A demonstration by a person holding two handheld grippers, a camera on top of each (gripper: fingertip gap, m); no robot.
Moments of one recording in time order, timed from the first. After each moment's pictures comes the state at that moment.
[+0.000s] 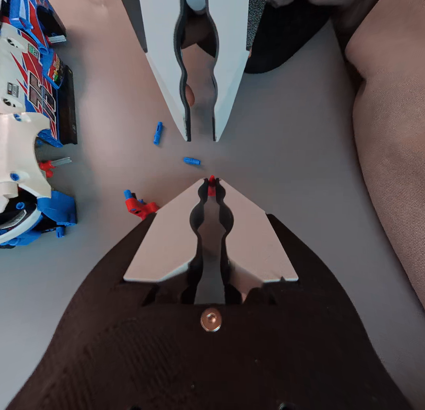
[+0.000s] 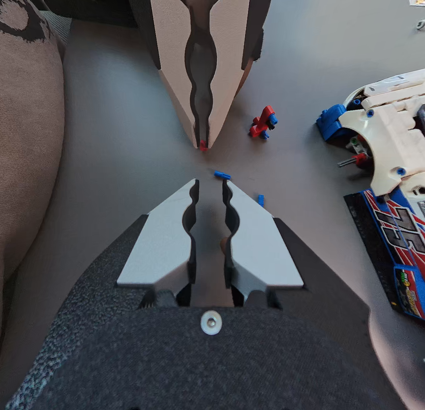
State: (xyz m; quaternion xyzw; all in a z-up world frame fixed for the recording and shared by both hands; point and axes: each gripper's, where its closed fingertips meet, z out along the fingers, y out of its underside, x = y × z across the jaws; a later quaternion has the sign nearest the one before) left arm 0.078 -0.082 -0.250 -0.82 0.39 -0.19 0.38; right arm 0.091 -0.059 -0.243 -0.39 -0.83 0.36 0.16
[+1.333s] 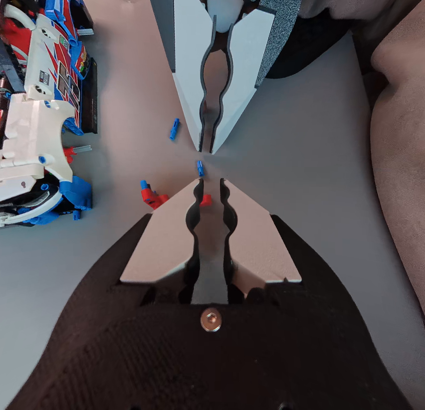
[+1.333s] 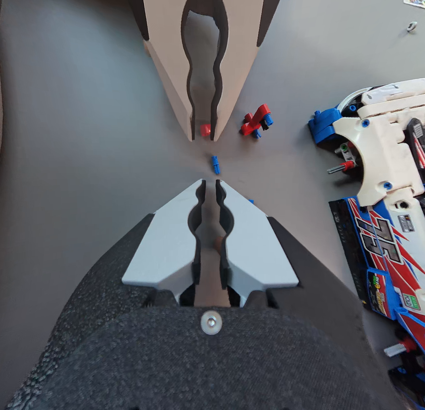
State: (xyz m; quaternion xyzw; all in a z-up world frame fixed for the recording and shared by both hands) left arm 0.068 -0.076 -0.244 -0.84 0.35 -0.18 0.39; right arm 0.079 -0.054 -0.256 -0.38 -0.86 0.29 0.19
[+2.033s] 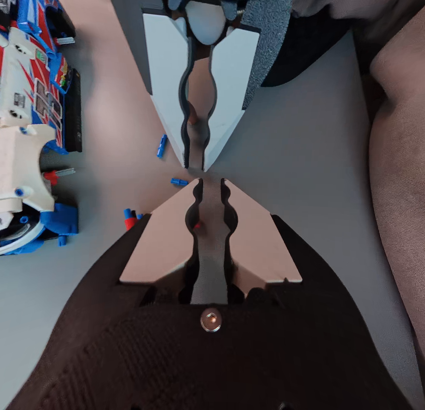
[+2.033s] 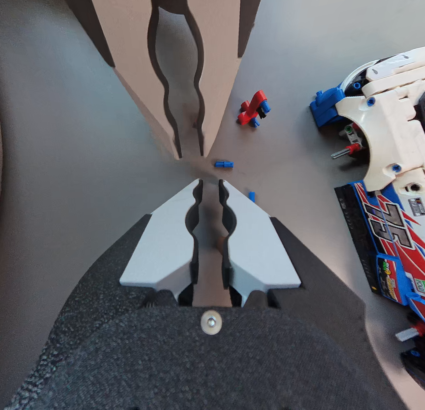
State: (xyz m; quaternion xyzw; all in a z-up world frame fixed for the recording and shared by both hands) left arm 0.089 -0.069 -0.244 -0.84 0.36 -0.17 0.37; right arm 0.082 -0.051 -0.259 -0.42 -0.85 0.27 0.17
